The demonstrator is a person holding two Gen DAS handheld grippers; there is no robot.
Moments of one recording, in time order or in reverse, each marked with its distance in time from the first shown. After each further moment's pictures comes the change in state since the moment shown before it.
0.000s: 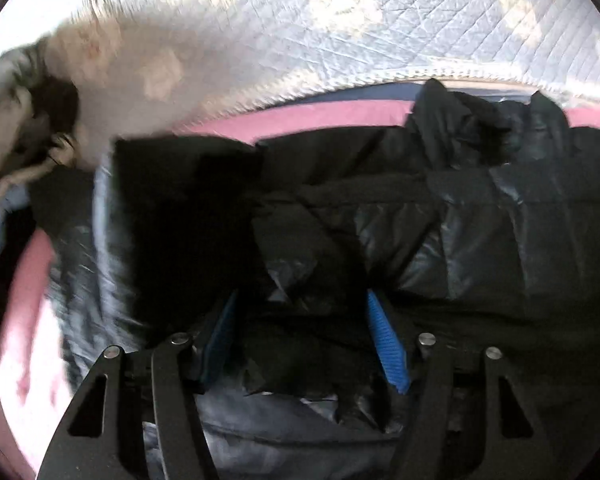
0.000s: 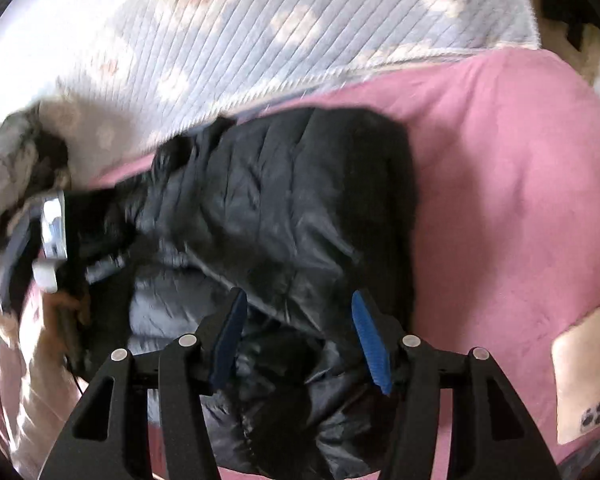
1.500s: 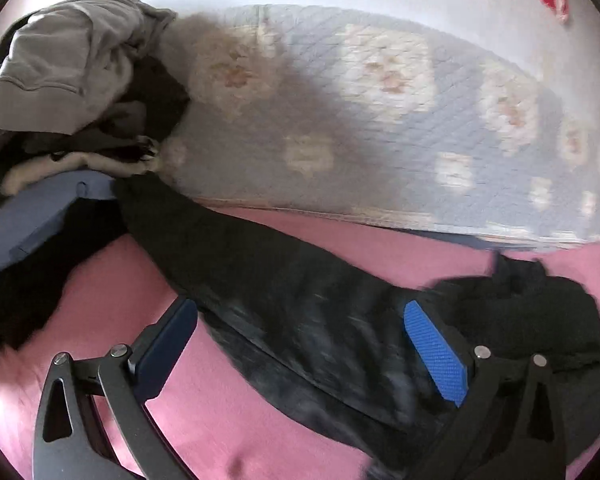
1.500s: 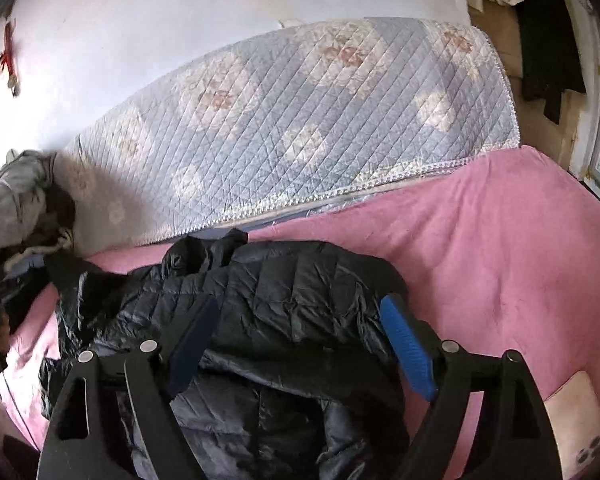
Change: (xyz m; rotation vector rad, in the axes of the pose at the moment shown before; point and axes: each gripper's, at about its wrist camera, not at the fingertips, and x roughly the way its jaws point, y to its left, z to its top) left arm -0.064 0.271 0.000 -0.294 -0.262 -0.161; right arm -0.057 0.018 0.026 0.034 -0.378 0.003
